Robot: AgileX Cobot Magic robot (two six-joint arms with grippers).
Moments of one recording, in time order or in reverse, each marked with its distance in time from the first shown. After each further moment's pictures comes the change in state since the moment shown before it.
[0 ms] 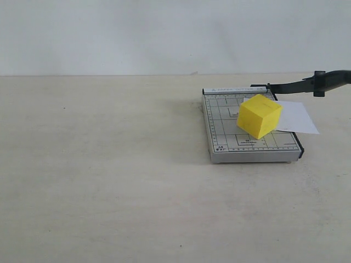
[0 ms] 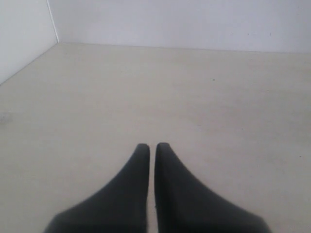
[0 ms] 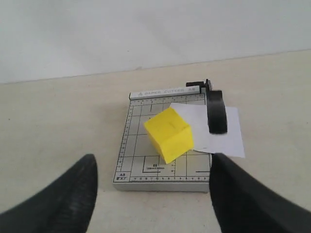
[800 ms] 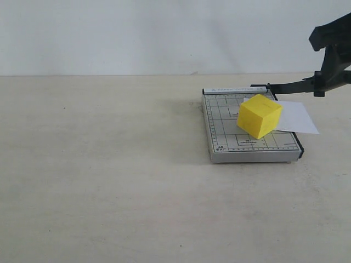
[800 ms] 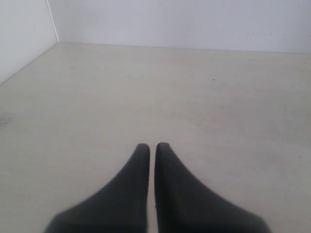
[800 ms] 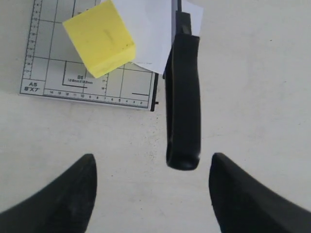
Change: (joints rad) left arm 0.000 0.000 0.000 0.000 0.000 0.000; right arm 0.000 0.737 -0.654 -0.209 0.624 -0.089
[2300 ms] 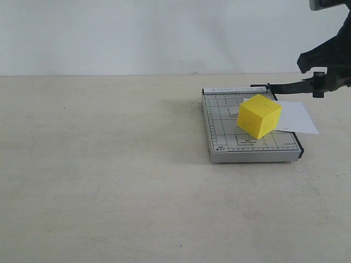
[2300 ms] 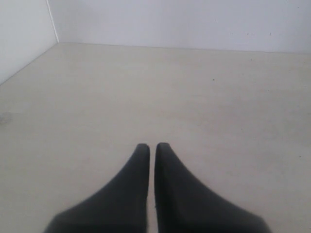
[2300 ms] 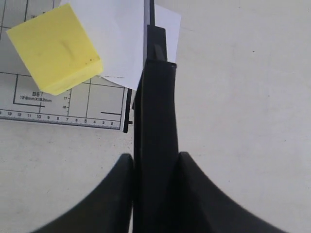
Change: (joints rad) left arm 0.000 0.000 0.000 0.000 0.000 0.000; right arm 0.000 0.107 0.061 -0.090 -0.152 0.026
